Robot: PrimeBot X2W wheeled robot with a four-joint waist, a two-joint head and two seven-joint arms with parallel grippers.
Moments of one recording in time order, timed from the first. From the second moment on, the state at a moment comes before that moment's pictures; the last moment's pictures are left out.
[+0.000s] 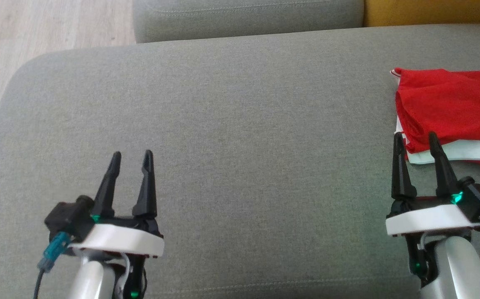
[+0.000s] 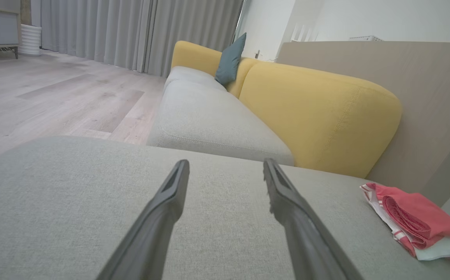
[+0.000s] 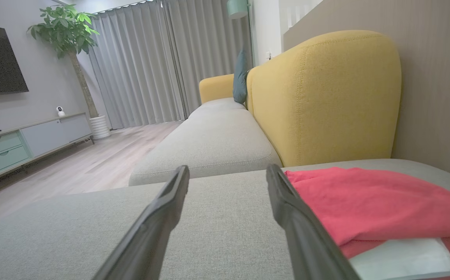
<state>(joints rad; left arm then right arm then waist) -0.04 0.04 -0.17 0.10 -0.32 -0.03 -0.26 -0.12 -0.05 -0.01 0.22 0.18 0.12 -0.25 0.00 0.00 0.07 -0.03</state>
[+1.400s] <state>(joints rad) 0.04 0.03 -0.13 0.11 -0.44 -0.03 -0.24 -0.05 -0.04 0.03 0.29 0.25 0.12 -0.24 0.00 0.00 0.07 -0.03</state>
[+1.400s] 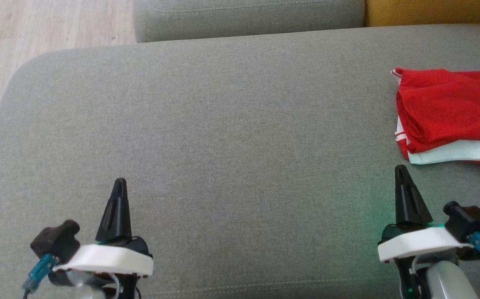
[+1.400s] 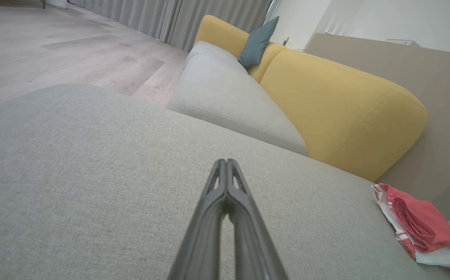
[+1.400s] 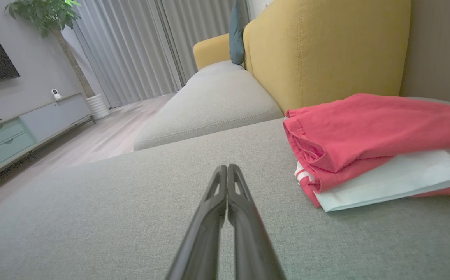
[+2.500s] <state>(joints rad) 0.03 0.04 -0.10 0.15 -0.77 -0.05 -0.17 -0.05 -0.05 0.00 0.29 0.63 0.12 -0.16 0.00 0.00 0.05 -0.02</state>
